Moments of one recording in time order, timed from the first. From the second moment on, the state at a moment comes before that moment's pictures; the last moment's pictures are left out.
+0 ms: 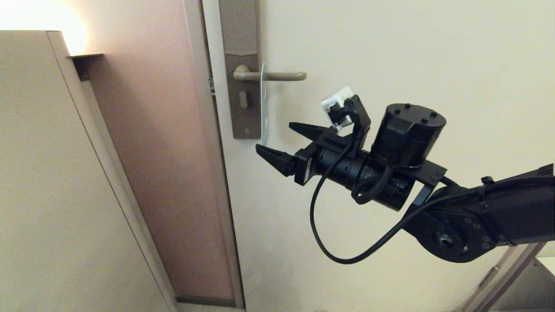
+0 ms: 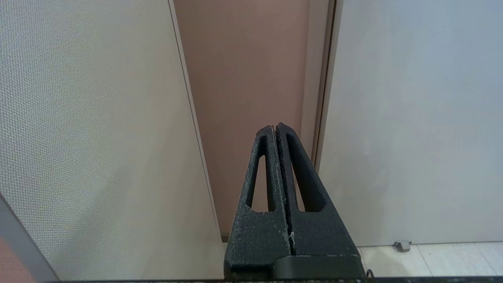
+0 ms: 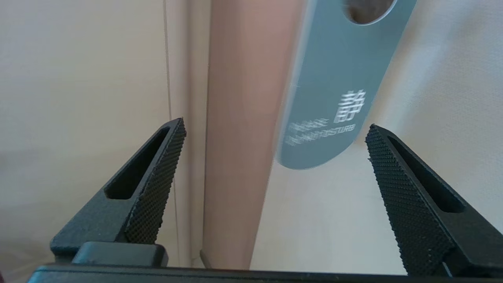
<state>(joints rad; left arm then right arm) 0.00 0.00 0.00 0.00 -0.02 0.02 0.68 1.93 -1.05 -0.98 0.24 -0.02</state>
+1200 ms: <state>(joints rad) 0.00 0.00 0.00 0.00 -0.02 0.02 0.67 1.97 -1.09 -1.00 0.21 -0.07</state>
